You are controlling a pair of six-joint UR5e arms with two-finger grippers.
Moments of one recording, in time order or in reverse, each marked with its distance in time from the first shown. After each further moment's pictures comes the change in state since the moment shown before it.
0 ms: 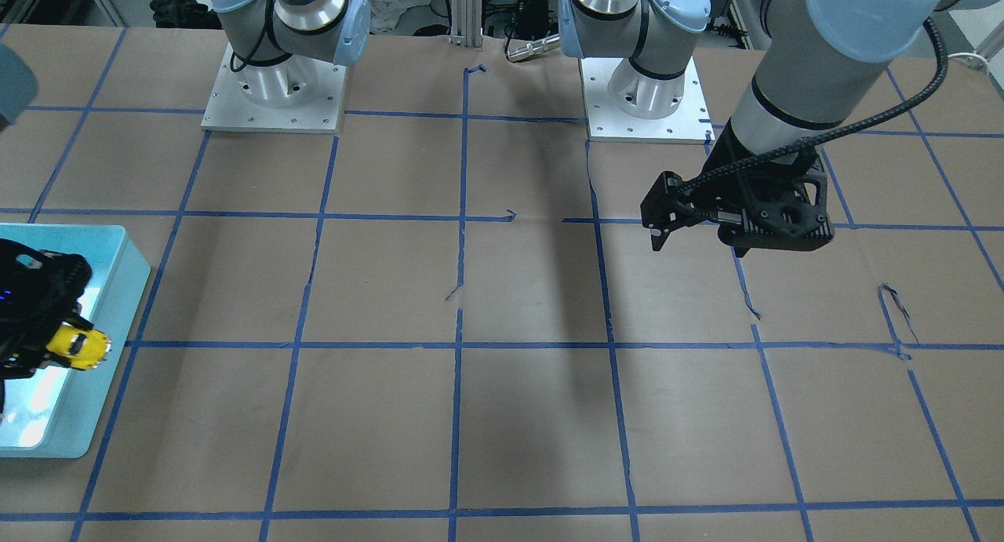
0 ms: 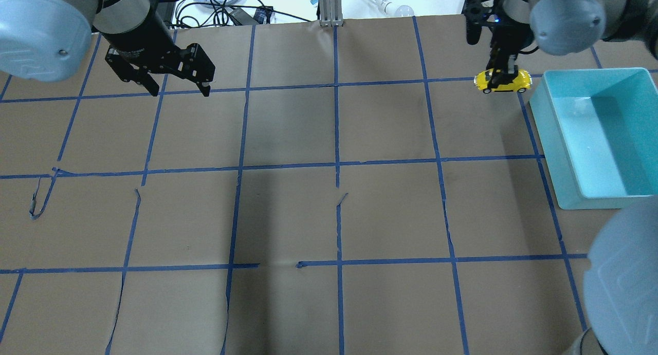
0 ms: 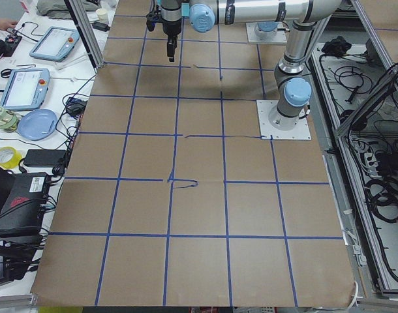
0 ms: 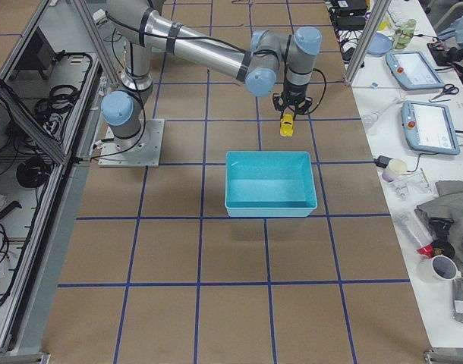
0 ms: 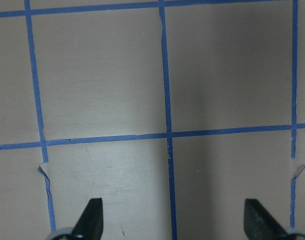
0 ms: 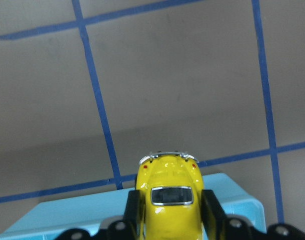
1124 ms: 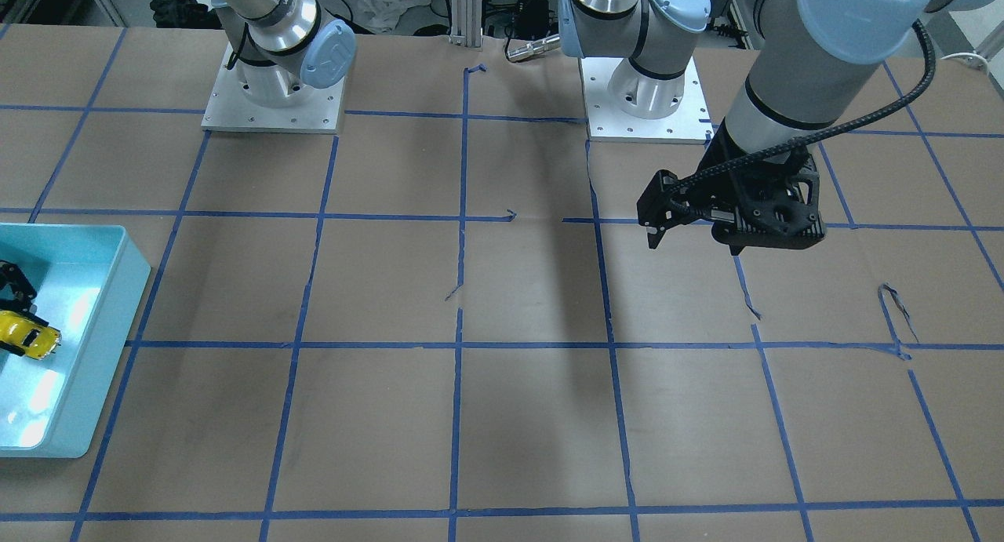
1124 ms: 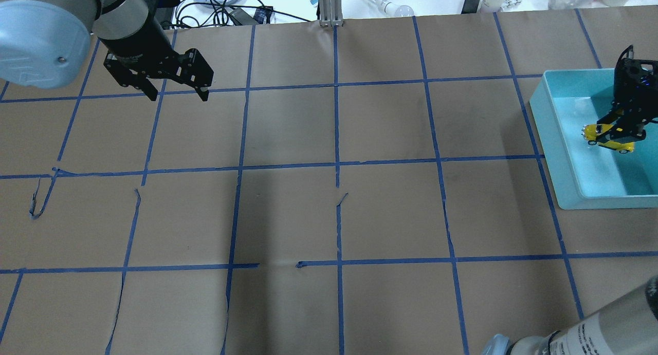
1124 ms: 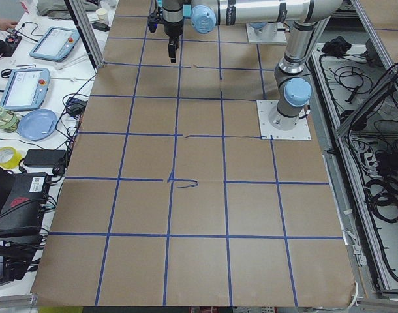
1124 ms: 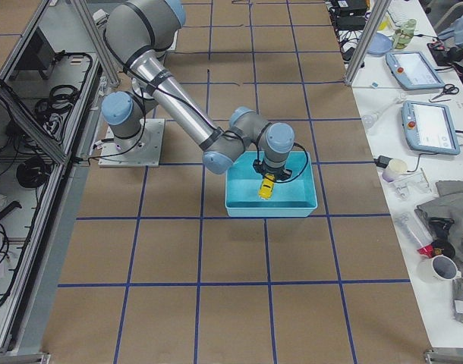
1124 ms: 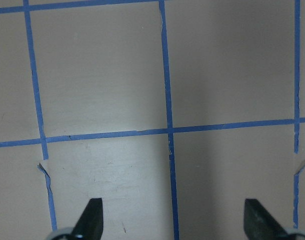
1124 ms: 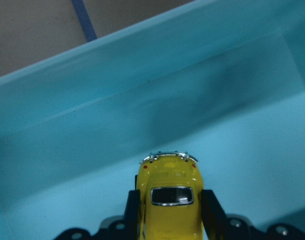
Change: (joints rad) left arm -0.002 0.005 -0.019 0.006 -0.002 0.001; right arm -0.328 0.093 0.266 -0.309 0.168 -0.157
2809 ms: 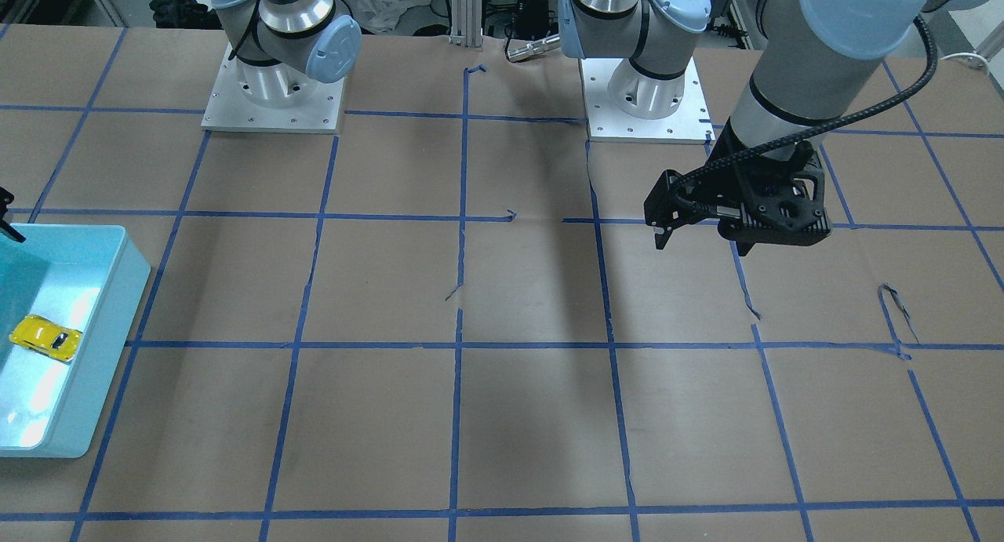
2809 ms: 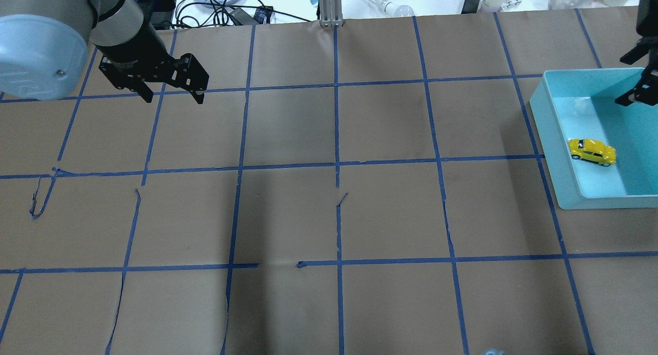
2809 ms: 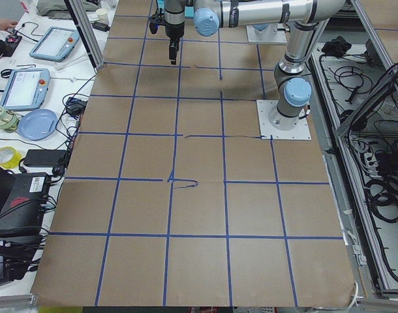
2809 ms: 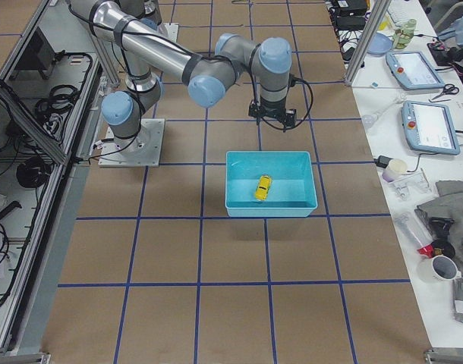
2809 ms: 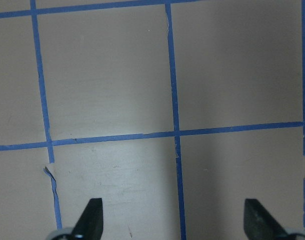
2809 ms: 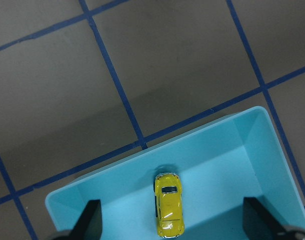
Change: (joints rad) left arm 0.011 0.022 -0.037 0.044 0.011 0.023; right arm 0.148 -0.325 -0.171 0.391 -0.007 0.168
